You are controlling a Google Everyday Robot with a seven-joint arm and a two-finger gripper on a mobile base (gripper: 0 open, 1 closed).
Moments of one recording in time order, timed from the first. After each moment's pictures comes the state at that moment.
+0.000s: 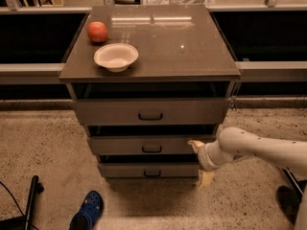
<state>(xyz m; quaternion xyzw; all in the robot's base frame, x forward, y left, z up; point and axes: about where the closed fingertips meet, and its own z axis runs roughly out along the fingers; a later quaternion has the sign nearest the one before) 0.535 -0.168 0.472 -0.73 0.63 0.06 0.23</state>
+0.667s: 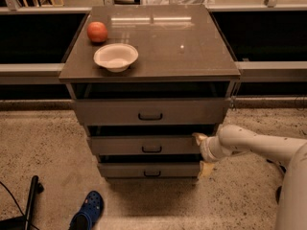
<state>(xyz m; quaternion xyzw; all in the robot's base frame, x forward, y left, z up) 0.592 -0.191 0.447 -0.72 0.65 0.02 0.25</state>
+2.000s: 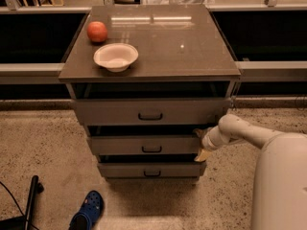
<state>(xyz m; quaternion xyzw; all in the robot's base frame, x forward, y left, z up) 0.666 -0.212 0.415 -0.70 0.67 0.03 0.26</state>
